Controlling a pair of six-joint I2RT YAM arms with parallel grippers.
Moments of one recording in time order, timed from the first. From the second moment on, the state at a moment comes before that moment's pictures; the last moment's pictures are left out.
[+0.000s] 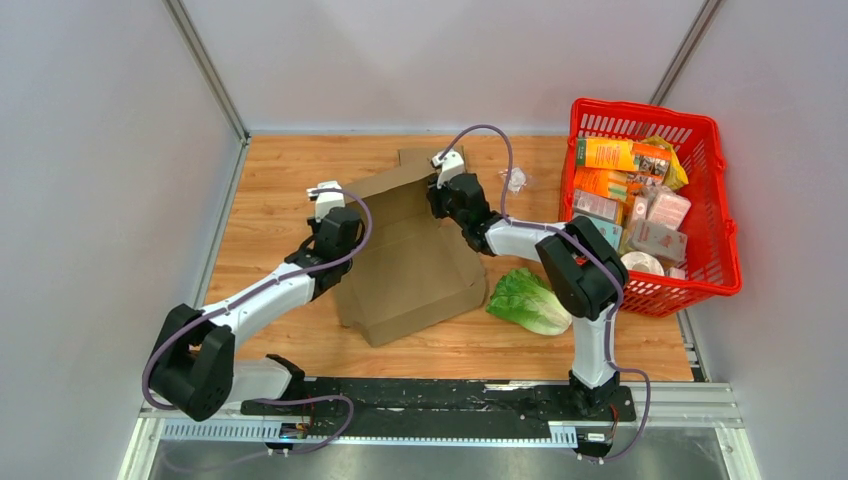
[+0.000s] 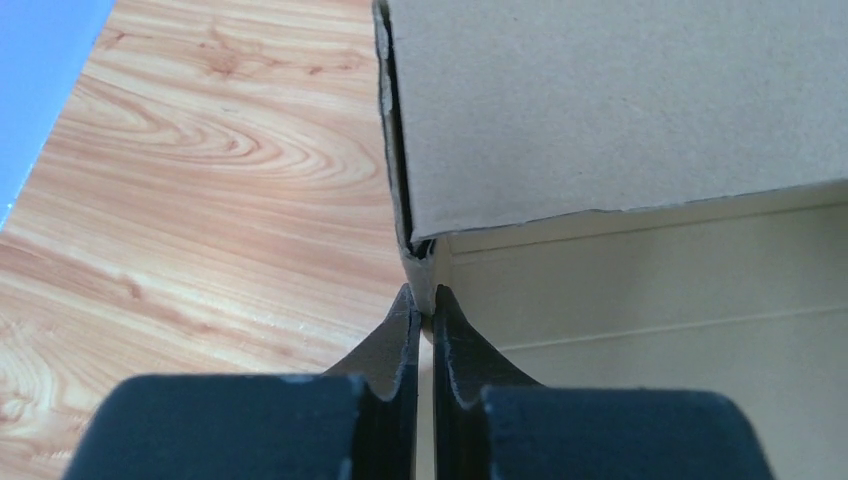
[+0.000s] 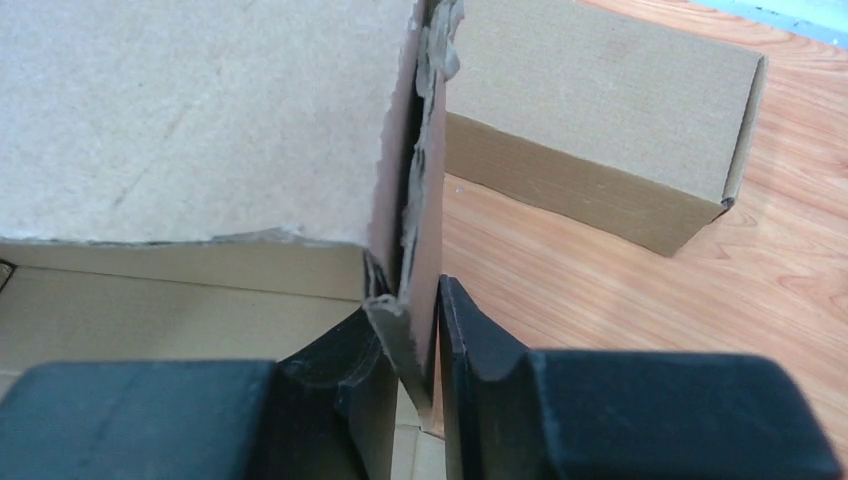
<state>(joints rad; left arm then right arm) -0.51 1.27 0.70 -0.04 -0.71 -0.35 0.61 1.99 1.20 0.50 0.07 0.09</state>
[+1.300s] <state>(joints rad) -0.51 1.03 0.66 -0.37 -0.63 -0.57 0.65 1.58 1.17 -0.51 0.16 0.33</state>
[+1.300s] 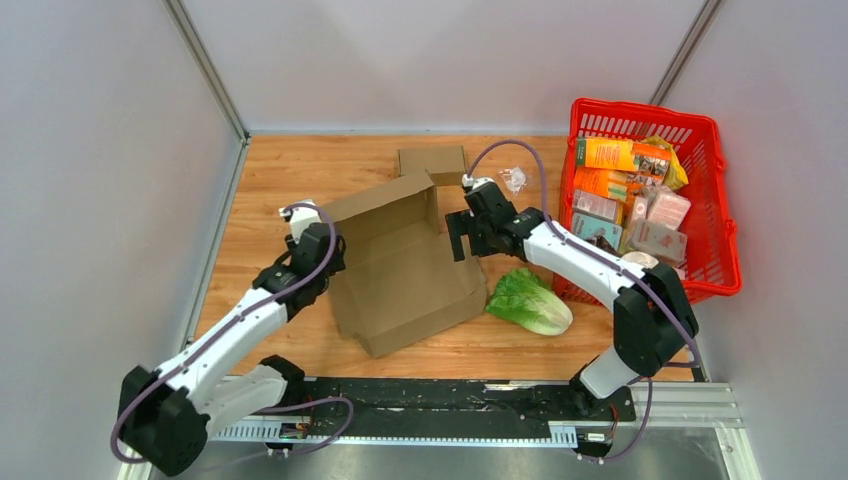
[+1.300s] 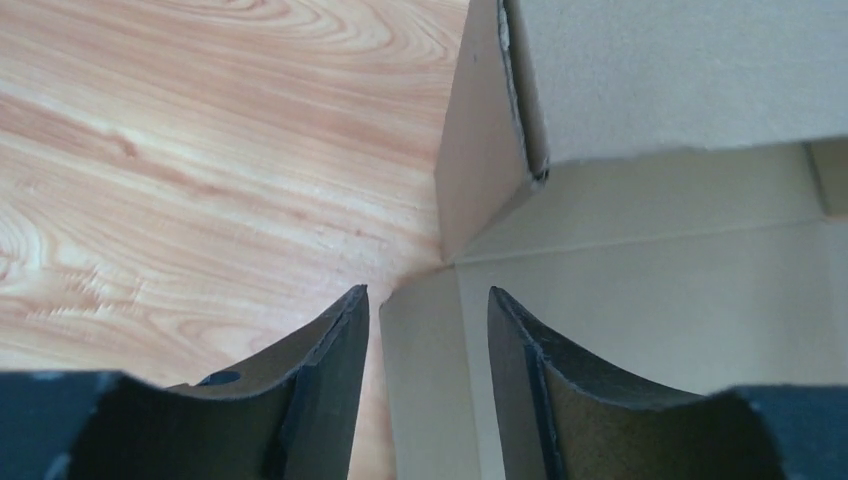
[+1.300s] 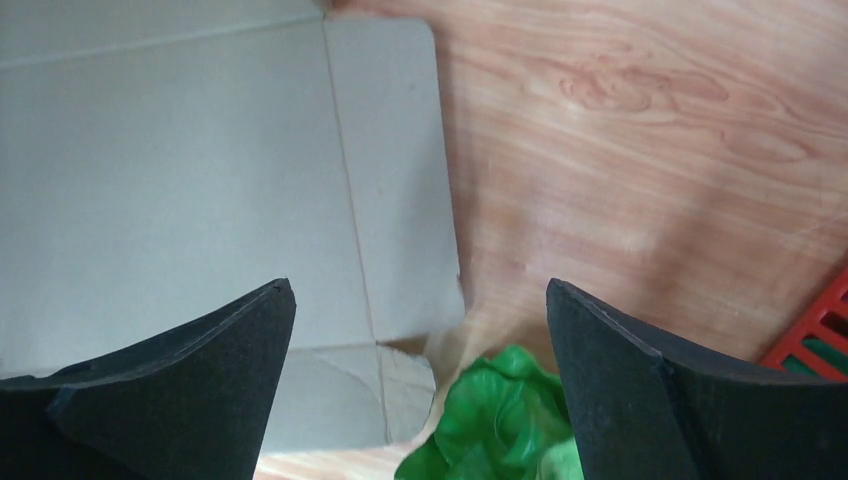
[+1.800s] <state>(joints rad) -0.52 0.71 0.75 -0.69 -0.13 -0.48 0.47 1.74 1.43 -0.57 0.23 0.36</state>
